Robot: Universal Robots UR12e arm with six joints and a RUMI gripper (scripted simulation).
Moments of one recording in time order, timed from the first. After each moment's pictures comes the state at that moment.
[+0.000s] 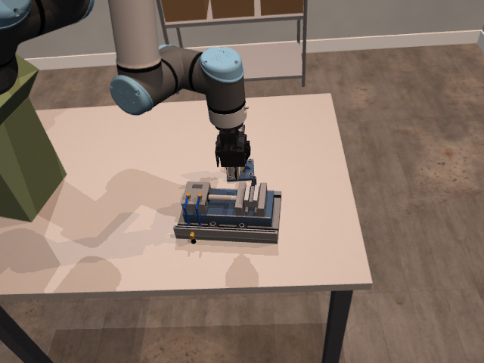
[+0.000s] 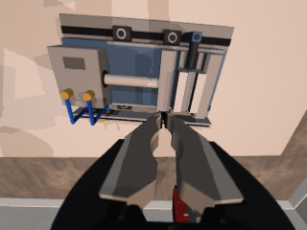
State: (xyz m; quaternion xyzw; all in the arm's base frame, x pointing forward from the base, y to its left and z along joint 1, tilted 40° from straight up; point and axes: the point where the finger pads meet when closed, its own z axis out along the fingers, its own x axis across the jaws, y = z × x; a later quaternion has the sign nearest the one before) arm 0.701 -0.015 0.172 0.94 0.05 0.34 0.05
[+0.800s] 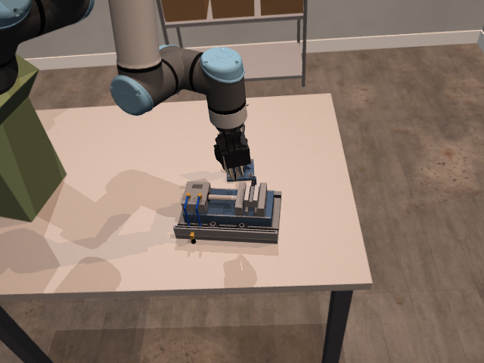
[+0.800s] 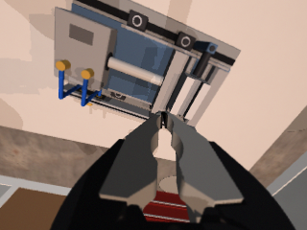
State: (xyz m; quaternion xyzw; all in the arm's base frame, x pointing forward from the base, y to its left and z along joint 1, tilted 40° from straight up) arm 0.699 -0.018 0.170 0.92 0.19 0.33 0.10
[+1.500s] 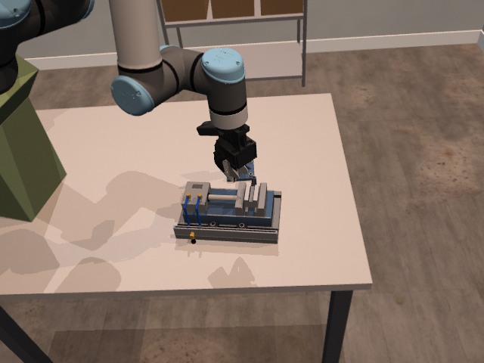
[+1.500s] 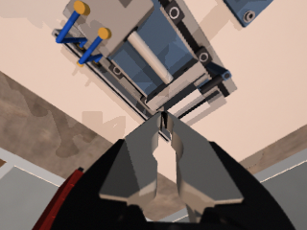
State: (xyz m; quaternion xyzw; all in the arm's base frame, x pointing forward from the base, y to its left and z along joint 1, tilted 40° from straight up) arm 0.696 -0.026 0.168 0.85 0.41 0.29 0.18
